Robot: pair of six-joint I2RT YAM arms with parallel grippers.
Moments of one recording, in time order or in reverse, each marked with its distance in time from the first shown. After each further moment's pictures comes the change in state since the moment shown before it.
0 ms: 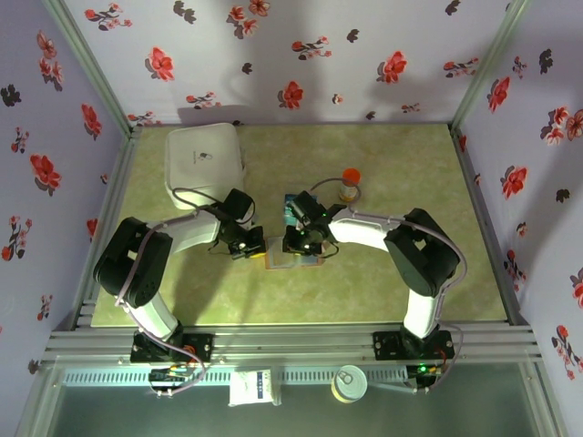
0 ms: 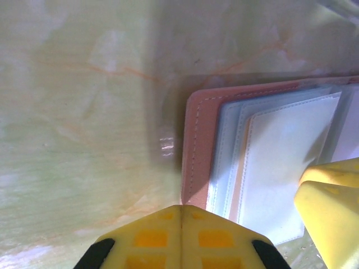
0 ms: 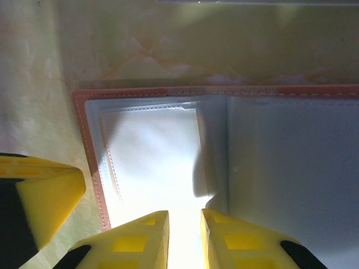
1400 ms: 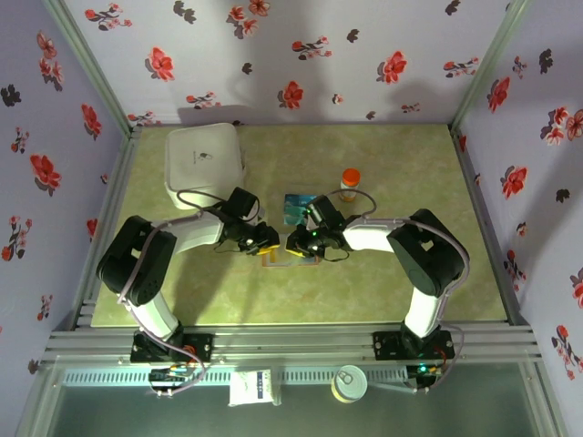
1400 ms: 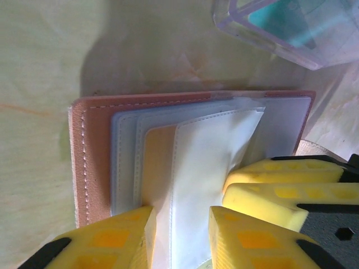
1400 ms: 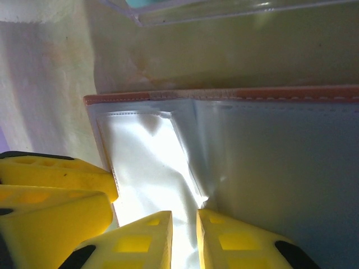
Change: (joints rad) left arm -0.029 0.022 -0.010 0.171 0.082 -0.119; right arm -0.085 -0.026 -0.203 0.355 -0.188 0.129
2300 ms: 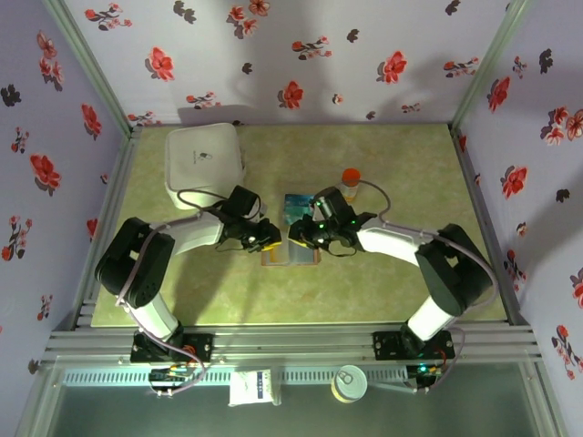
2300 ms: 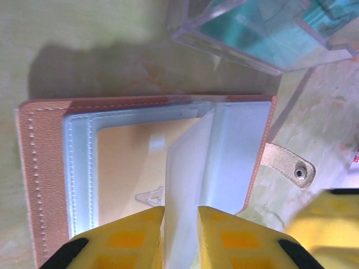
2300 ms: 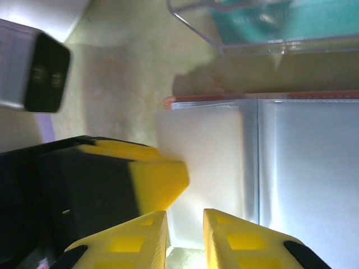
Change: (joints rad) left arm -0.014 -0.019 0.008 0.044 0.020 -0.043; right arm -0.024 -0.208 -0.020 -0.054 0.024 0.014
